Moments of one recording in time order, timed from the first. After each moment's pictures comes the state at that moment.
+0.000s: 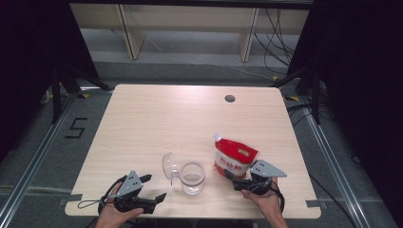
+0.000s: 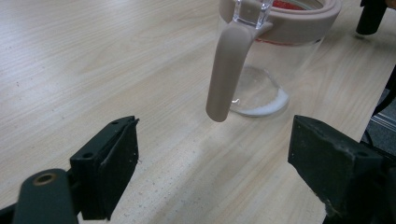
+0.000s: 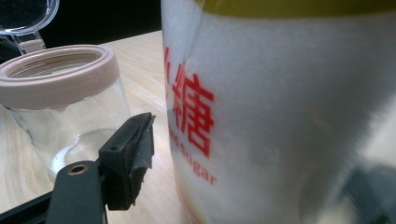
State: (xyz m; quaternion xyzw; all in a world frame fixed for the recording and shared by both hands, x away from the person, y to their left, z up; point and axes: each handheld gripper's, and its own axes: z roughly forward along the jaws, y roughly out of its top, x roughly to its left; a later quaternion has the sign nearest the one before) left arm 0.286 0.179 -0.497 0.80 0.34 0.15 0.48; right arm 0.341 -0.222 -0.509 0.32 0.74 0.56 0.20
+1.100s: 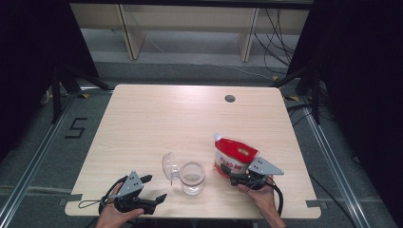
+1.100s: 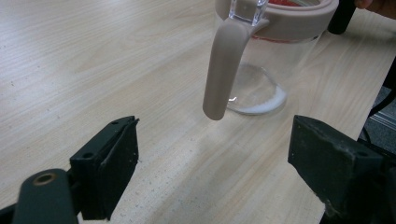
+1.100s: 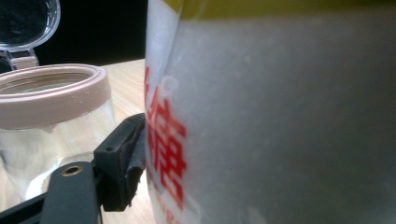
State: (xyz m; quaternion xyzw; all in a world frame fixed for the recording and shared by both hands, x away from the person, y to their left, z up) left arm 0.286 0.177 -0.498 0.80 0.34 0.14 0.48; right arm 0.358 -0.220 -0.518 0.28 0.72 0.59 0.22
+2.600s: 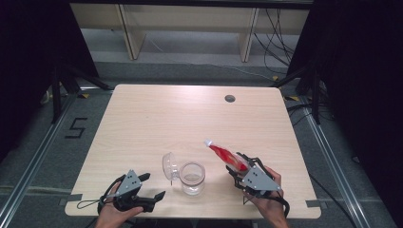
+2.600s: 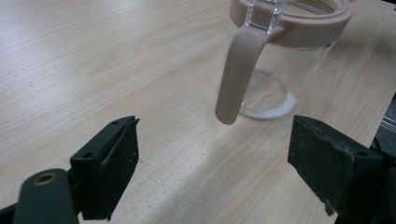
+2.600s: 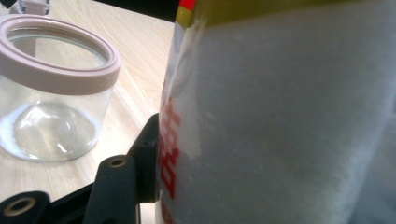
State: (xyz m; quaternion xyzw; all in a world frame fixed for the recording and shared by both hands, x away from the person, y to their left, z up) left arm 0.287 0.180 -0.496 0.79 0.34 0.15 0.48; right arm 0.311 -0.209 -0.462 0.17 0.78 0.44 0.40
